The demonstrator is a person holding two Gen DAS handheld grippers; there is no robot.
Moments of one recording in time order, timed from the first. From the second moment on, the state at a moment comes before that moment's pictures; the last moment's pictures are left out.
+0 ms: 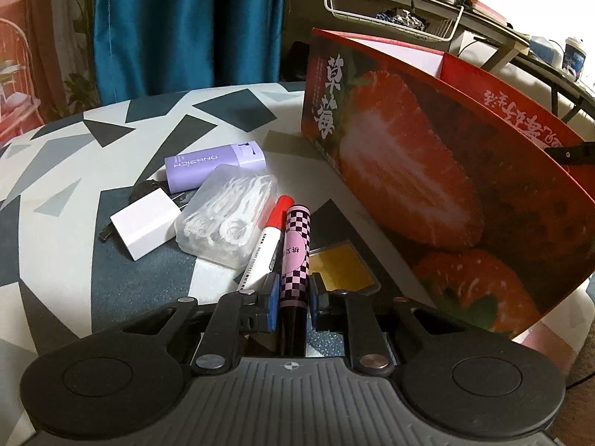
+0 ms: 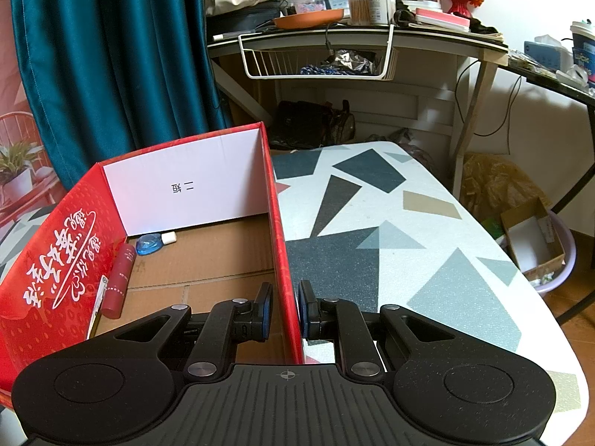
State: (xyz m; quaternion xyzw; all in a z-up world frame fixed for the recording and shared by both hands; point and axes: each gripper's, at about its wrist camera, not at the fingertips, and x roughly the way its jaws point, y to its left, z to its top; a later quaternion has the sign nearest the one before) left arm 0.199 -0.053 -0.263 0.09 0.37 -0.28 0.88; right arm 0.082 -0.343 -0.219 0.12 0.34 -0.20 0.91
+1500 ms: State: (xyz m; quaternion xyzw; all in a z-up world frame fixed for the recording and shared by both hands) left arm 0.251 -0.162 -0.144 0.06 0.23 -0.36 0.90; right arm 0.081 -0.342 -0.218 0.12 0.34 -0.21 0.91
